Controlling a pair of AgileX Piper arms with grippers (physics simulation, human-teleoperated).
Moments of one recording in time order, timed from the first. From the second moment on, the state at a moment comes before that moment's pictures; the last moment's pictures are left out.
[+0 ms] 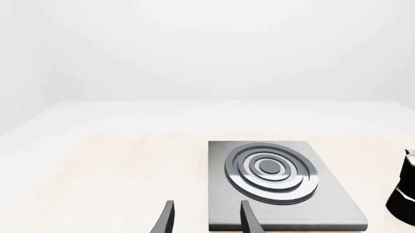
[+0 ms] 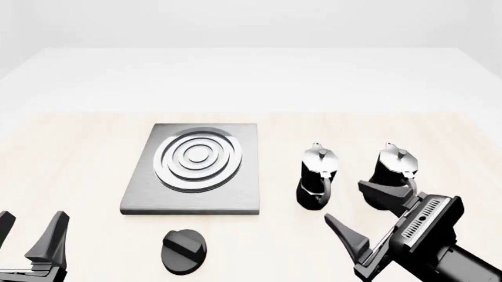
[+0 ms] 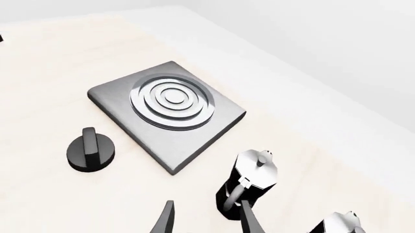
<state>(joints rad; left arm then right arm) 0.00 0.00 0.00 0.00 0.00 0.62 0.71 -0.23 -0.18 -0.25</state>
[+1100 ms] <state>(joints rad) 0.00 0.00 0.00 0.00 0.00 0.97 1.38 -0.53 -0.38 -0.26</state>
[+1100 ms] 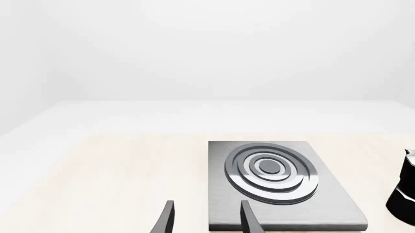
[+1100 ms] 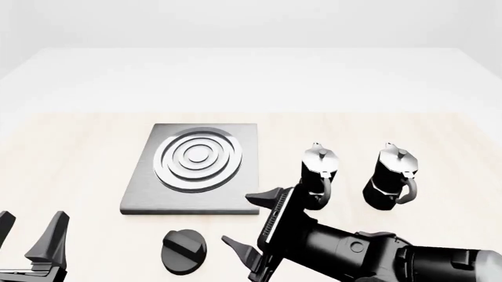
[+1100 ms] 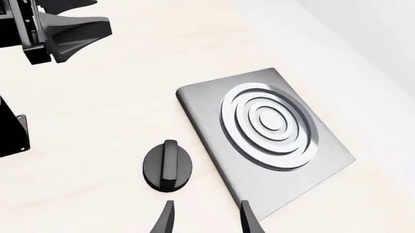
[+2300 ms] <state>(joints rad) 0.00 0.00 0.00 0.00 0.00 1.05 1.88 -0.76 -0.49 -0.16</state>
